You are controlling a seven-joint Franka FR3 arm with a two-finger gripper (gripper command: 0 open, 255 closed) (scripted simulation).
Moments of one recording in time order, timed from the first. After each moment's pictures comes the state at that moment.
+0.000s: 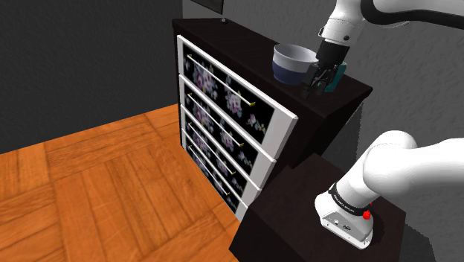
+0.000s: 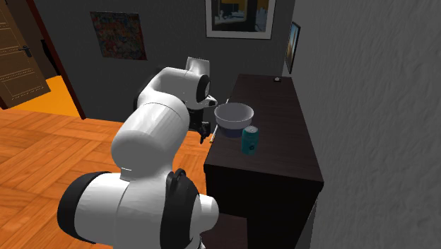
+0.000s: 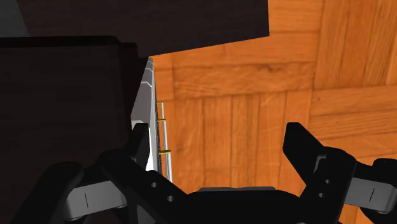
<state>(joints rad) 0.00 -0.81 -0.06 -2.44 0.10 1.55 0.12</state>
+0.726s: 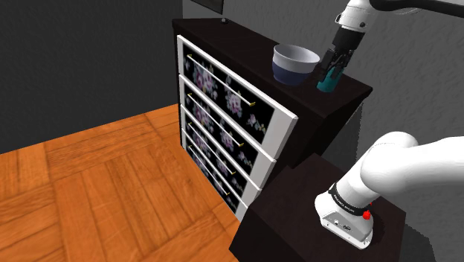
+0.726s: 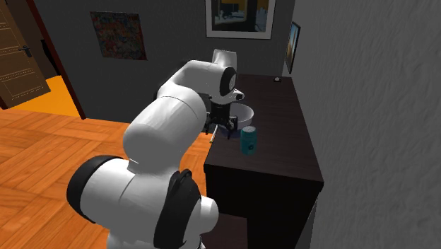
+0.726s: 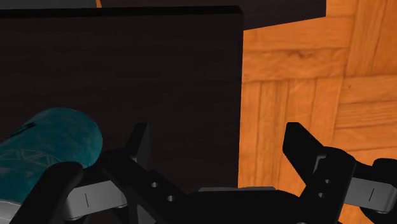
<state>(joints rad) -0.07 -0.76 -0.21 -2.32 -0.08 1.52 -0.05</state>
